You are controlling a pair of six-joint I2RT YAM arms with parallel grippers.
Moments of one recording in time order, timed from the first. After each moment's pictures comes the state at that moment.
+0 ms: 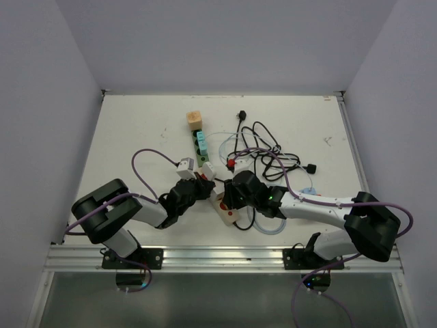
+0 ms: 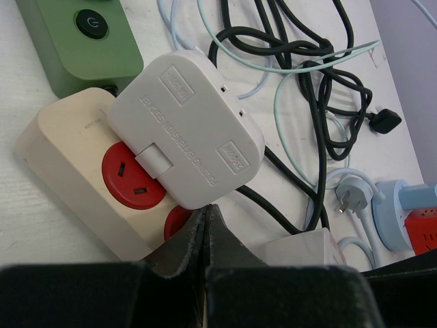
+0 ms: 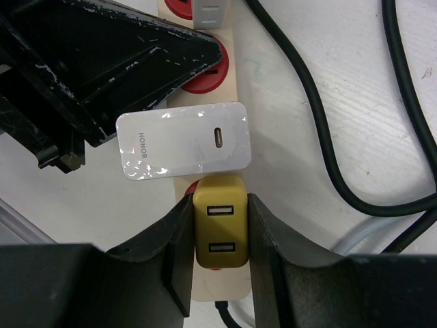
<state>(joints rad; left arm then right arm) -0.84 1.59 0.31 0.90 -0.29 -0.82 0.99 1.37 0.68 -0.06 0.15 0.56</state>
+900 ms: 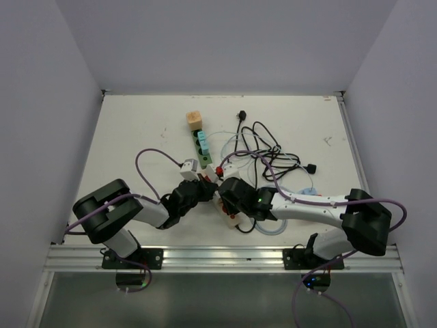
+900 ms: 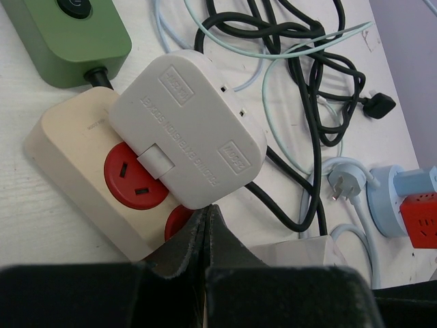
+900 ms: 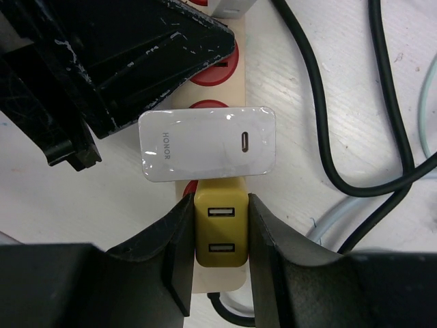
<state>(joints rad) -0.87 1.60 0.32 0.88 -0.29 -0.82 1.11 1.42 0.81 -0.28 0.33 0.52</state>
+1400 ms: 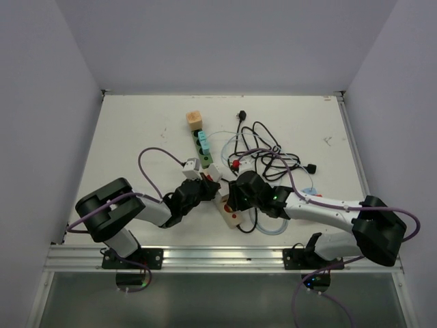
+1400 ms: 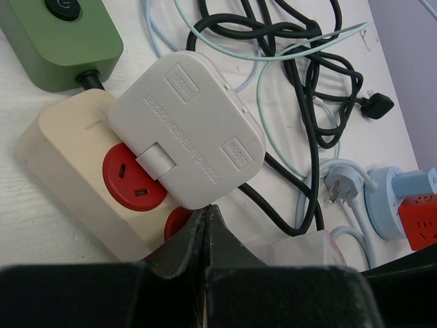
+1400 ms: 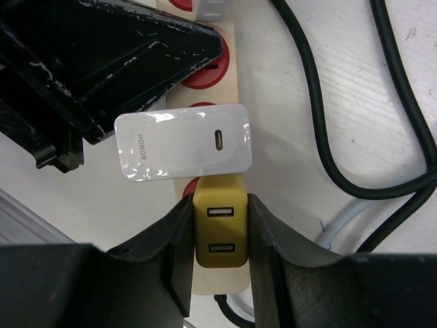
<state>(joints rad) -0.88 1.61 0.35 0.87 -0.29 -0.82 0.99 1.32 0.69 -0.18 0.17 0.58</state>
